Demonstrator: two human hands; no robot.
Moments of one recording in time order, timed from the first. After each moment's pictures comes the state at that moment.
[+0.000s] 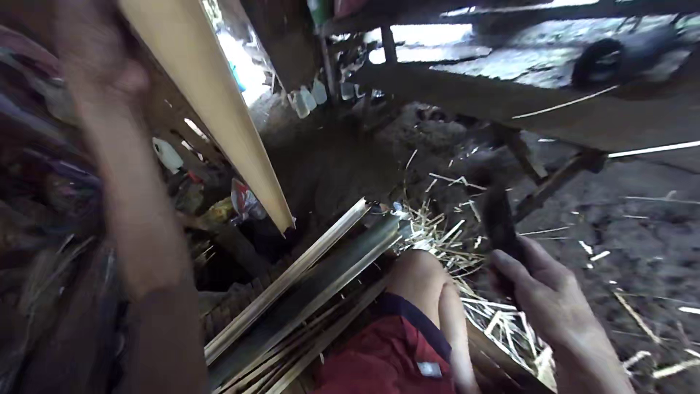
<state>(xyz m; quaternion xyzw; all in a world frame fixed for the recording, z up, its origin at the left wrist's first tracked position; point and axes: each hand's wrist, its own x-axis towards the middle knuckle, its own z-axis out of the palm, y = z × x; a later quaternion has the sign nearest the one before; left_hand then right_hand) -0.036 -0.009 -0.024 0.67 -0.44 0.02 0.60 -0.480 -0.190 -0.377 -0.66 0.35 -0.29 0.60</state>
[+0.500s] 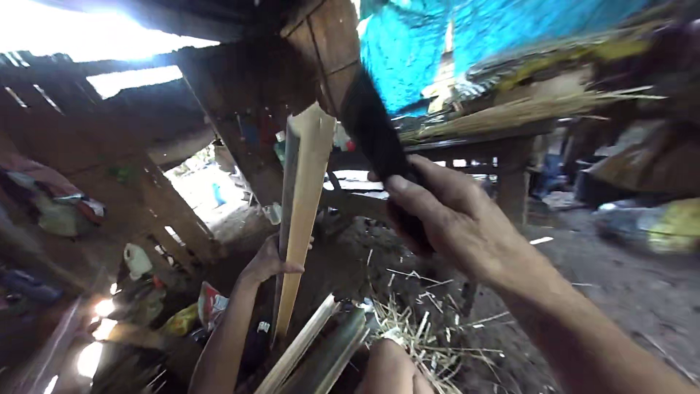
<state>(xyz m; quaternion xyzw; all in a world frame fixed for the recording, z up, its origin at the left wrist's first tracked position) -0.165 -0.071 -0.183 0.59 -0.58 -0.26 0.50 -0.472 -0.187 -0.104 -0.76 0.05 -0.46 0.45</state>
